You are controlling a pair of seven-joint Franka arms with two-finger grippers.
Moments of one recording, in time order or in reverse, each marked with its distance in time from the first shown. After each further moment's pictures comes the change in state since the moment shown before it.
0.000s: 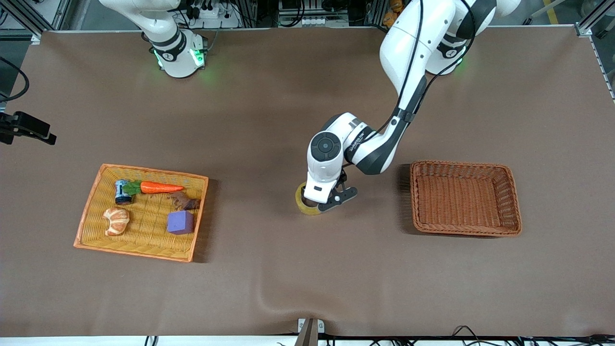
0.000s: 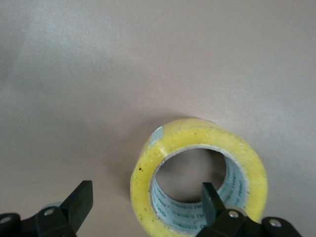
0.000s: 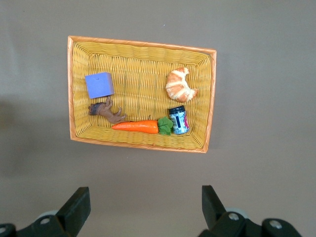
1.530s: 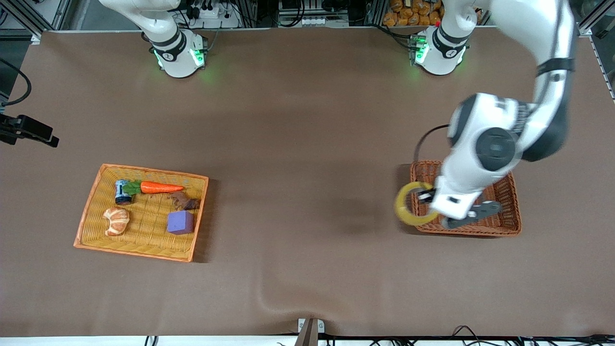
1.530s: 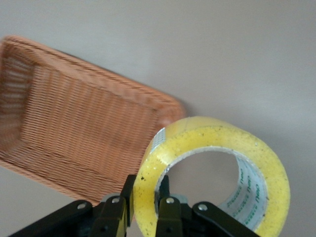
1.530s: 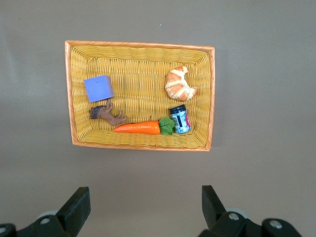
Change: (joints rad) left arm 0.437 -0.456 0.024 -0.238 0.043 -0.293 0.622; right arm 0.002 0.004 0.004 0.000 0.000 0.006 0.058
